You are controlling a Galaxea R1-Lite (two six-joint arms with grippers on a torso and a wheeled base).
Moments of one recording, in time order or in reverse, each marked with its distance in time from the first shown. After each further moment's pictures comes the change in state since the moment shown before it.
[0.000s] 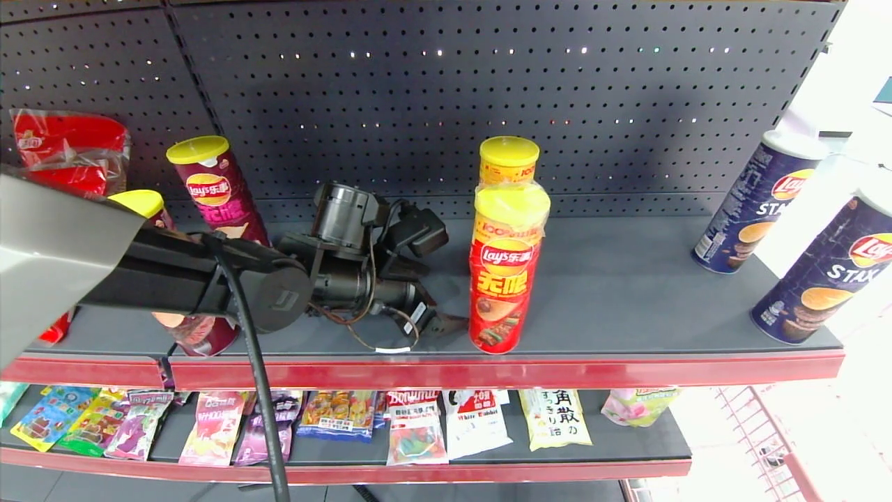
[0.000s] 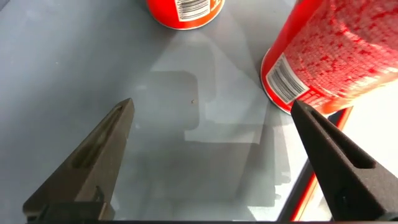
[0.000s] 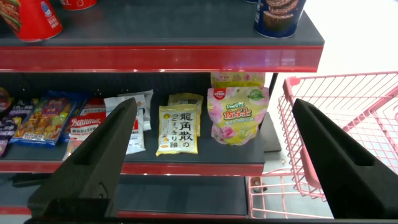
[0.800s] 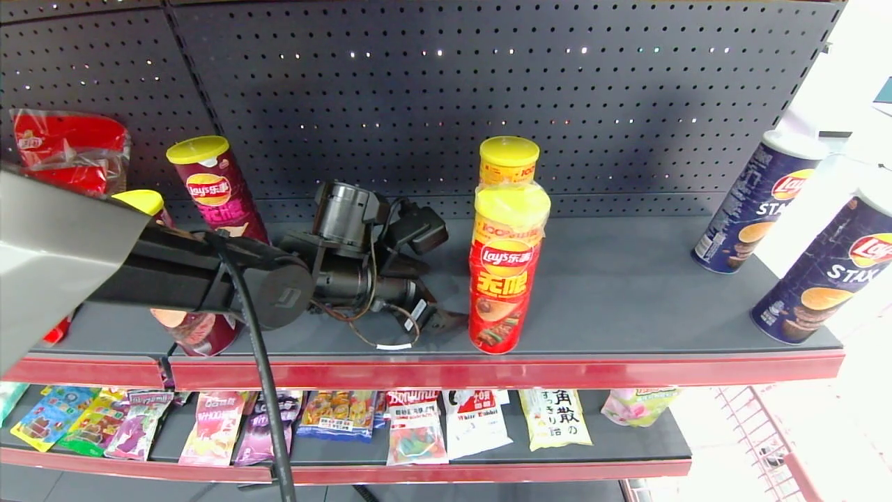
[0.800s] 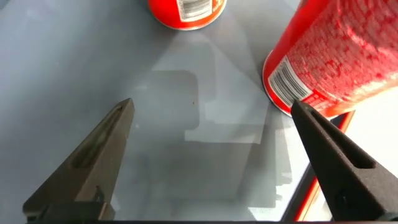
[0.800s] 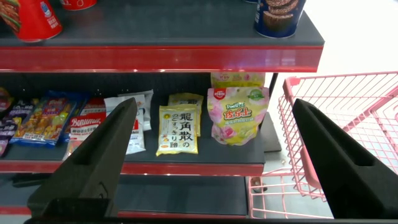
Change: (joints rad) left arm 0.006 0.010 -0.017 0.000 0.002 -0.003; right arm 0.000 0.000 0.000 0.000 0.000 0.000
